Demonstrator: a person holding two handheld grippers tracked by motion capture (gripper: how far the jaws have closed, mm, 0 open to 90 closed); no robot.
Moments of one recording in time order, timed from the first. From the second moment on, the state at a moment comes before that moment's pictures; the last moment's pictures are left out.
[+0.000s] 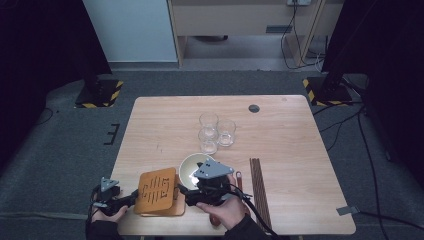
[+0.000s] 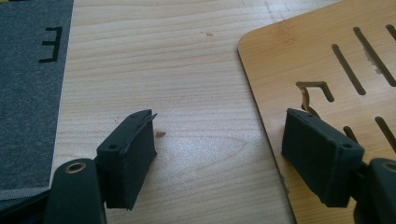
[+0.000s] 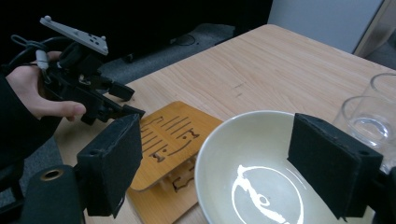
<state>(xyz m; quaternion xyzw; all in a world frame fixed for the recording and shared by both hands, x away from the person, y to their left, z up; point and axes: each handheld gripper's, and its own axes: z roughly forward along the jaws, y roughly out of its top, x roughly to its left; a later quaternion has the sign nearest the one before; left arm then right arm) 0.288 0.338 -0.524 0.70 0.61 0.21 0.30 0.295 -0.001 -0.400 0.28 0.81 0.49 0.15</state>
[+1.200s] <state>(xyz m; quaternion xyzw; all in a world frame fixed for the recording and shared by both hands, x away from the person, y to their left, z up) 0.288 0.339 -0.526 0.70 0.61 0.21 0.31 0.278 0.053 -0.427 0.27 0.83 0.49 0.09</state>
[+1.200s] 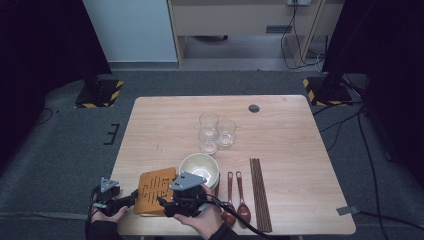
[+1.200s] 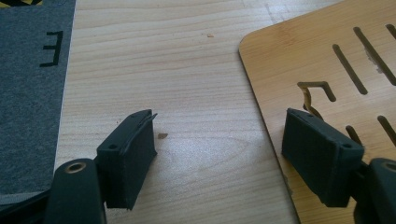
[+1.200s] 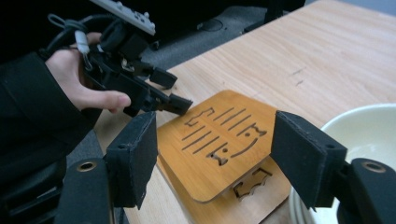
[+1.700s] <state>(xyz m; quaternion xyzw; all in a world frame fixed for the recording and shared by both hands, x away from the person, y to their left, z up) 0.288 0.339 -0.526 0.70 0.60 0.21 0.31 0.276 0.063 -0.452 0.30 0.83 0.46 0.08</state>
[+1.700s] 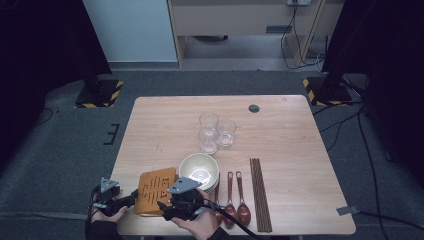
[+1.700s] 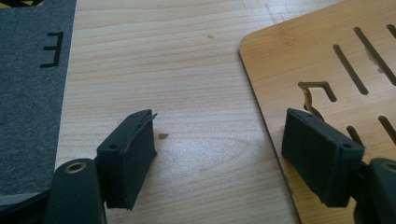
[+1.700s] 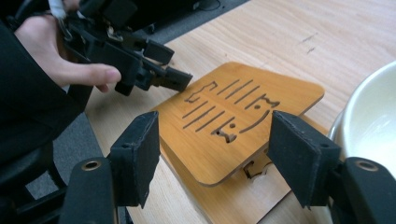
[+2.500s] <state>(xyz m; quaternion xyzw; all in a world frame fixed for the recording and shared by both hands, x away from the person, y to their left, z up) 0.287 0.340 -0.526 0.70 0.60 0.22 0.31 0.273 0.072 -0.477 0.33 0.84 0.43 0.06</state>
